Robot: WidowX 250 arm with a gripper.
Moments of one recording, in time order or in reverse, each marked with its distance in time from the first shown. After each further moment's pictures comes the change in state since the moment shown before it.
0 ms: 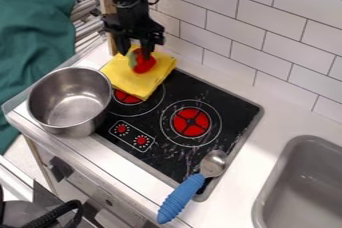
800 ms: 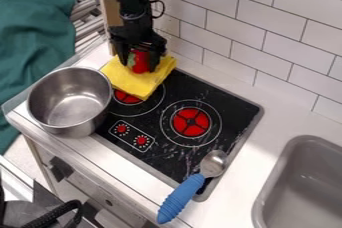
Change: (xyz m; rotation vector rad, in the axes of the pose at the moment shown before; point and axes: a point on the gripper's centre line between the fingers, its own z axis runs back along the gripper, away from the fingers) arm 0.001 0.002 -0.035 -0.007 0.084 -0.020
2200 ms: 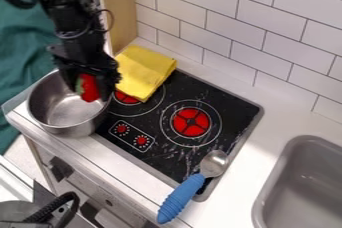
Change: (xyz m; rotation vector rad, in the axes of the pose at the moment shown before) arm -0.119 0.027 0.068 -0.001 -0.016 0.037
